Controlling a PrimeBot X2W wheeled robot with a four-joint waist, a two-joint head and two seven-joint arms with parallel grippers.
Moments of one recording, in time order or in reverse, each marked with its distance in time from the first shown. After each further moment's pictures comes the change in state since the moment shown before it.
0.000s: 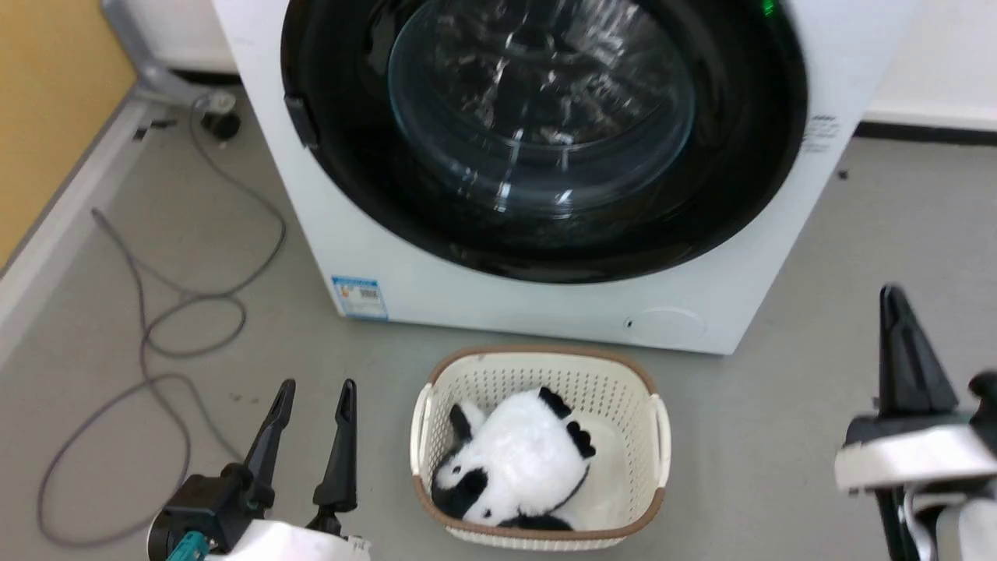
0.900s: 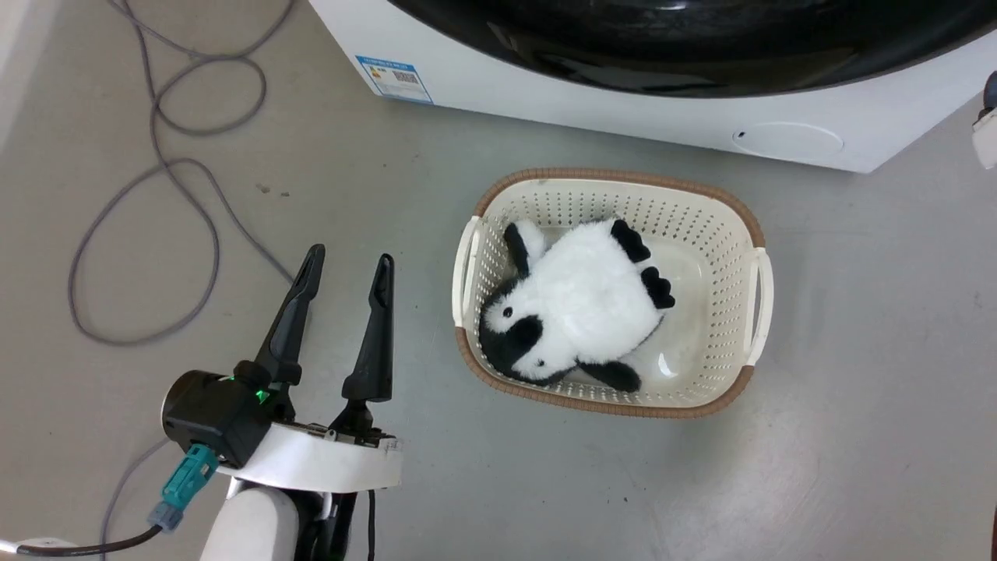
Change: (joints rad) left arm -0.200 0.002 -0.082 -0.105 0.000 -0.001 0.000; right arm -0.765 -0.393 0.311 0.351 0.130 0.012 0.086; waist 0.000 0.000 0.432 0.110
